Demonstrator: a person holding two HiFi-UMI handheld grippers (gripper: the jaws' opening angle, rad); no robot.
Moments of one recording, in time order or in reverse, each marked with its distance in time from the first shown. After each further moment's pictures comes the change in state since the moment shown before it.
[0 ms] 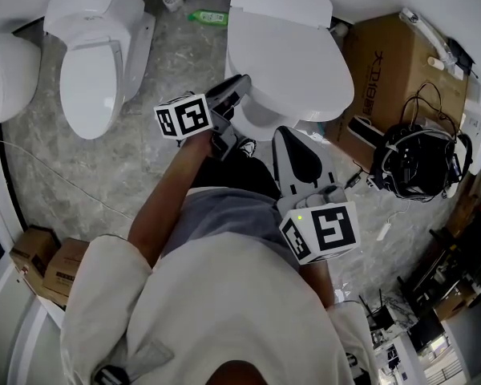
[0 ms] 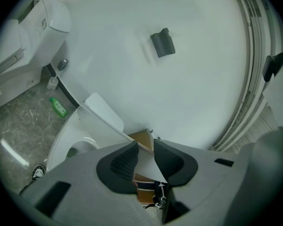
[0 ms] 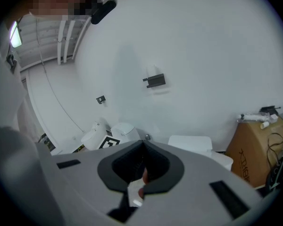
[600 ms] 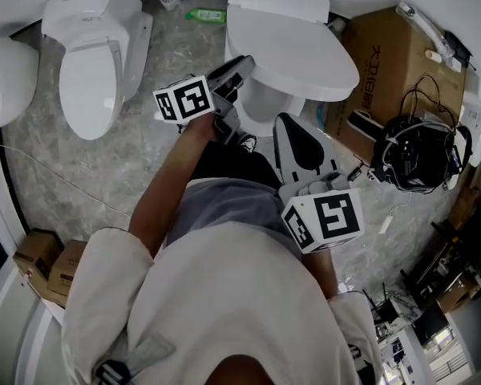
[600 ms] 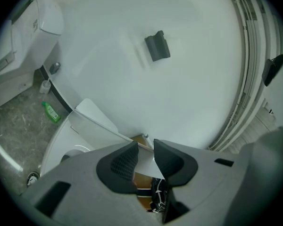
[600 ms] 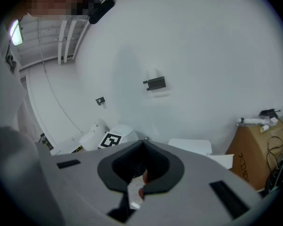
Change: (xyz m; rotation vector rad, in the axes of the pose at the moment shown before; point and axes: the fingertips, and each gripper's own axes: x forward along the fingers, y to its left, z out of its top) left arm 0.013 -0.020 0.034 0.024 -0.035 -0.054; right arm 0.006 0.002 0.017 -0.014 -0.025 -0.012
